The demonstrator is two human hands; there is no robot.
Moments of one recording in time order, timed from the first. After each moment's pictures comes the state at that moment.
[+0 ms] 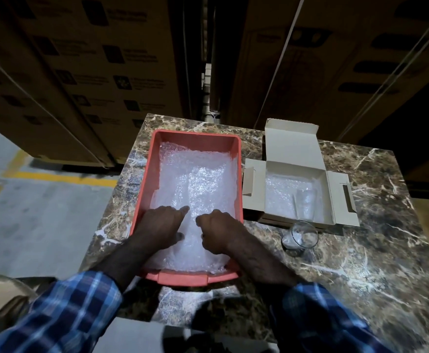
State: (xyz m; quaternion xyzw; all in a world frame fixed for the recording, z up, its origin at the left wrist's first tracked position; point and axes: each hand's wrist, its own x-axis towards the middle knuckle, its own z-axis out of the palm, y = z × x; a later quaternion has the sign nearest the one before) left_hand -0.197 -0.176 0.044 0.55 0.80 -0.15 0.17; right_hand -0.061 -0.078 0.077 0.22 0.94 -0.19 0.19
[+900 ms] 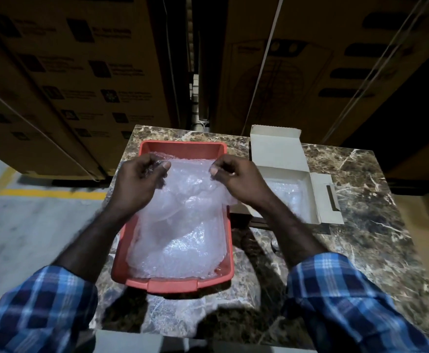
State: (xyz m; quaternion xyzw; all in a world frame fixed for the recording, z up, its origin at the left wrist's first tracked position) left_hand -0.228 -0.145 0.121 0.36 0.73 0.54 0.18; right_hand -0.049 0.007 0.142 0.28 0.81 -0.48 -0.16
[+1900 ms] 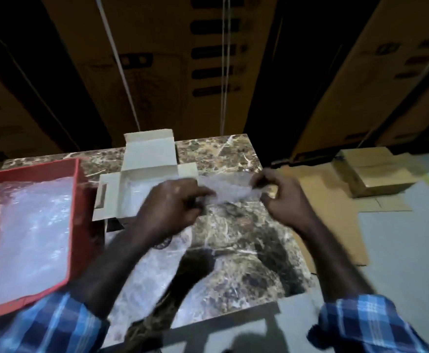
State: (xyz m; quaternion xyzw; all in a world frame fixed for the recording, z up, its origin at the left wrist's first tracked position) left_hand 0.115 0.001 0.169 0.75 0.57 0.33 0.02; right_hand 0.358 0.110 0.156 0.41 0.80 -0.32 -0.29
